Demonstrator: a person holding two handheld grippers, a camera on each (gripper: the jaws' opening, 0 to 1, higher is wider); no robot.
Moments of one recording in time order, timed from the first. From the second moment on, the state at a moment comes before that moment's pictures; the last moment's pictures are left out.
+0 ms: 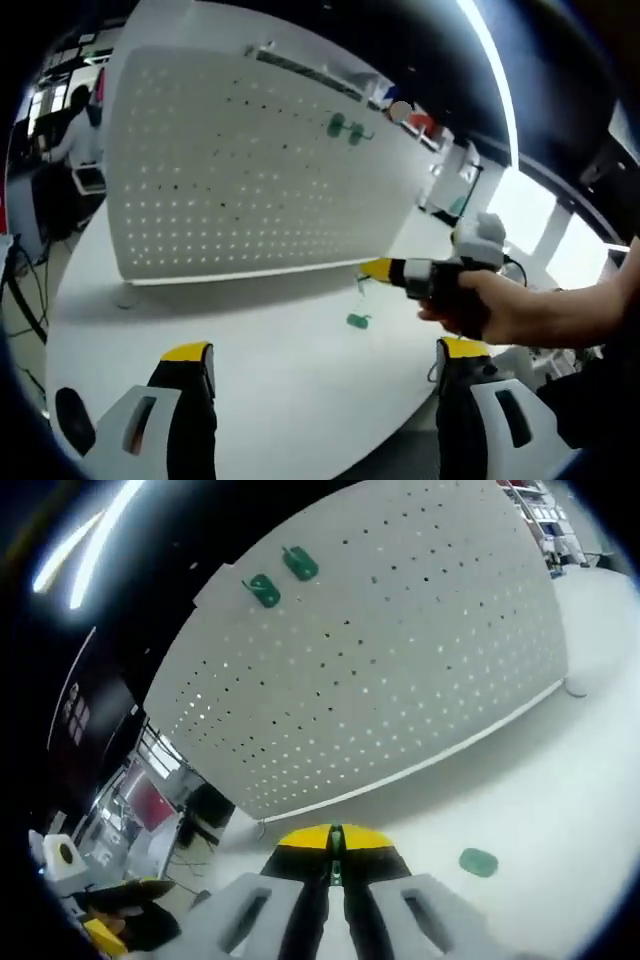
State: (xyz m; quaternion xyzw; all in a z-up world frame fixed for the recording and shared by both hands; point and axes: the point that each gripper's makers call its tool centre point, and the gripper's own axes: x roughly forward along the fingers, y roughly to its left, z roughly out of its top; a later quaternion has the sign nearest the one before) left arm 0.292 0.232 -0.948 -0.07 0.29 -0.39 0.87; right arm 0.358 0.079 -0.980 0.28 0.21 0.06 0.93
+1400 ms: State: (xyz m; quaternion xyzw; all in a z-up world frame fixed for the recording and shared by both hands) left arm 0.304 0.209 -0.911 -0.12 0.25 -0.41 0.87; right arm 0.296 0.213 -0.864 0.17 0.08 0.28 0.94
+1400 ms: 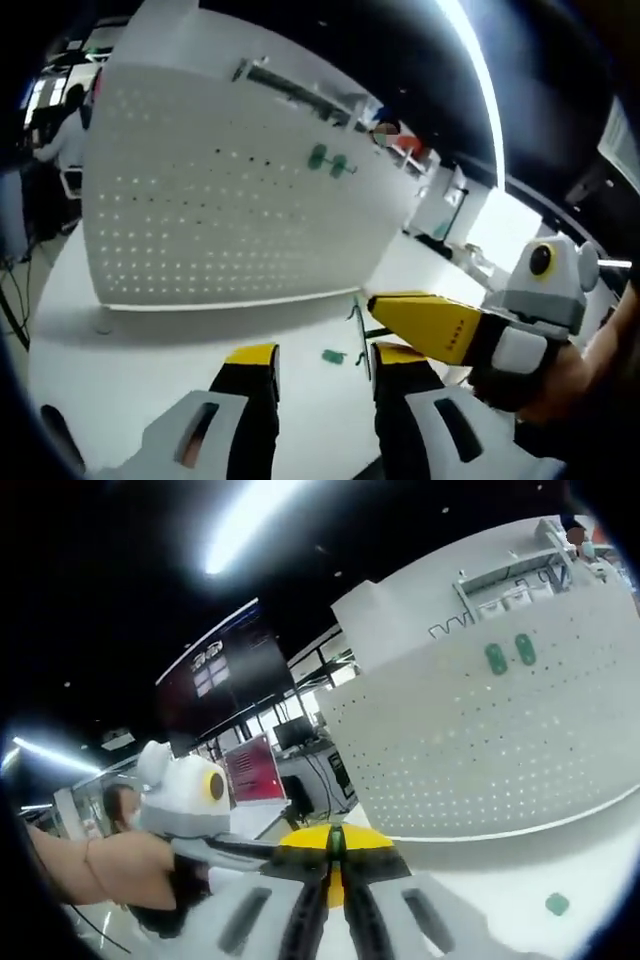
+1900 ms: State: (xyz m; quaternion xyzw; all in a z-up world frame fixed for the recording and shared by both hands) left arm 0.297 0.202 -0.896 -0.13 0.24 -0.44 0.86; right arm 0.293 0.218 -0.855 0.14 0.05 0.29 0.95
